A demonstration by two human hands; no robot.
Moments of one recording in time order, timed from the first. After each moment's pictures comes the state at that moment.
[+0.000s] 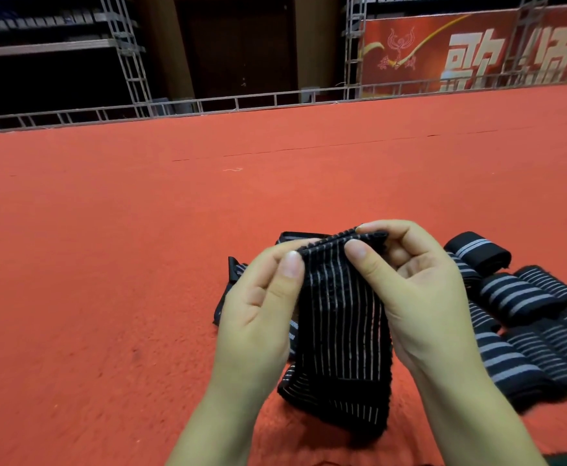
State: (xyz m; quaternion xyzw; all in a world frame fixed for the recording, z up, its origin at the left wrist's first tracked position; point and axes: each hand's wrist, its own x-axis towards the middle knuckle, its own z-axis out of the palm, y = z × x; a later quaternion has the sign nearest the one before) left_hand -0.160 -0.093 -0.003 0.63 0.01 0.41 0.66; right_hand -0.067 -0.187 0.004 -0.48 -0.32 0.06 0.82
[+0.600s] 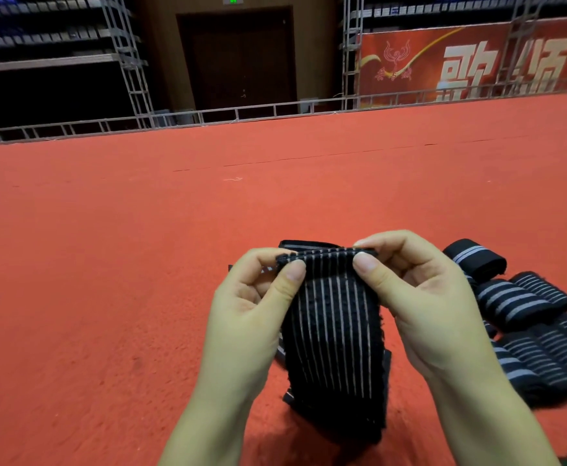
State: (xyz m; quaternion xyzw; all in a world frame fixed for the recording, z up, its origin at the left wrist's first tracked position) left_hand -0.162 -0.090 0.008 0.60 0.06 0.39 0.70; right_hand -0.068 -0.203 0.012 -0.50 -0.36 0.08 0.79
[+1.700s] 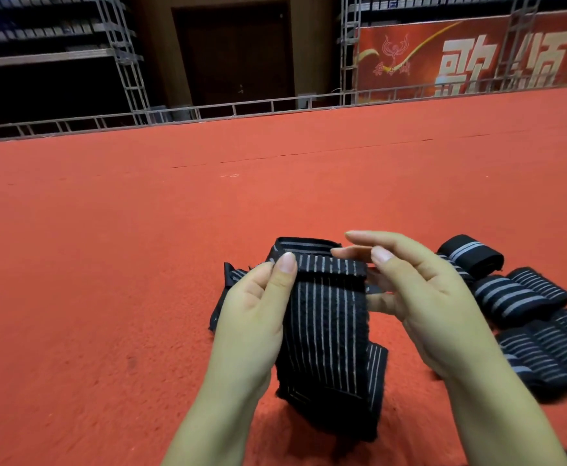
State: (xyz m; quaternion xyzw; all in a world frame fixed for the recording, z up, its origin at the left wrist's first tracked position) left_hand -0.148 -0.087 -0.008 0.63 0.08 0.34 0.69; right_hand -0.050 -0.213 0.003 -0.56 -0.36 0.15 0.73
